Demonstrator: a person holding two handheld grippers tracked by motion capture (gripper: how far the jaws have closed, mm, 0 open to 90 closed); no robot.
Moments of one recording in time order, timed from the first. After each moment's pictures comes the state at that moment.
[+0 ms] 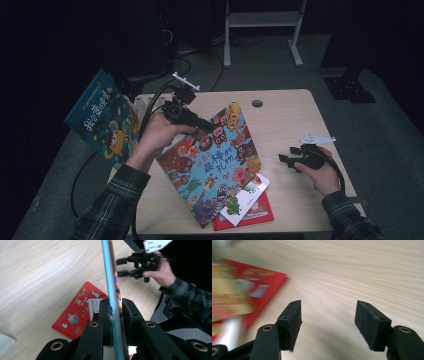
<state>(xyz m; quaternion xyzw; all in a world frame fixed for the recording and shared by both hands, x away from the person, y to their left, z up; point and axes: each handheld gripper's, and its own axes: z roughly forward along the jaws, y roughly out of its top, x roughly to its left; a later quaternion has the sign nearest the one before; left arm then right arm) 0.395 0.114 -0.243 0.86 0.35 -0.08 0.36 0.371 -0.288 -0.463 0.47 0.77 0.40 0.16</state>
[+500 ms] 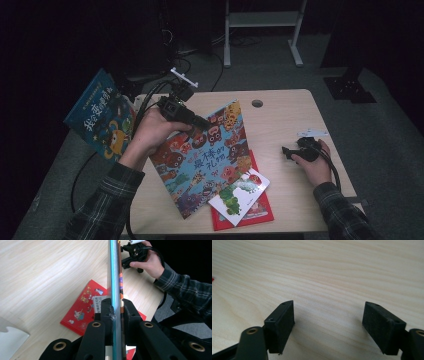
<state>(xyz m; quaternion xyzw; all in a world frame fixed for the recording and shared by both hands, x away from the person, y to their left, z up) 0.387 0.120 -0.225 0.87 0.34 -0.05 0.35 0.408 -0.294 -0.486 0.52 0.75 0.34 0.23</state>
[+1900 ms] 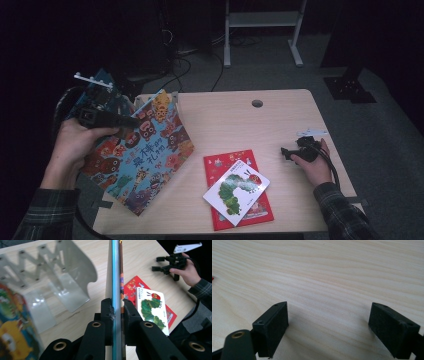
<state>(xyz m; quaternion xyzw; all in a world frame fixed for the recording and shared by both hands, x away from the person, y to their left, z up) 0.344 0.283 -0.205 0.81 0.46 0.05 0.36 0.410 -0.293 -0.486 0.52 0.76 0.34 0.22</state>
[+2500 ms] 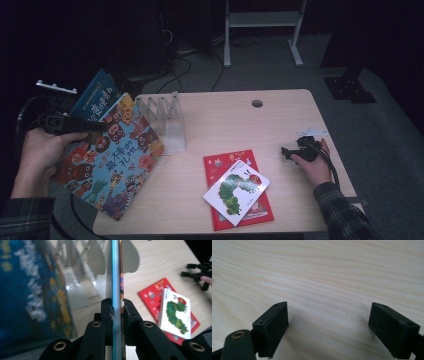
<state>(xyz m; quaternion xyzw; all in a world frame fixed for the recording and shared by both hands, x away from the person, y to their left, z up) 0.334 0.350 -0.213 0.76 0.55 0.09 0.33 0.410 -0.294 -0.486 0.52 0.75 0.34 0.22</state>
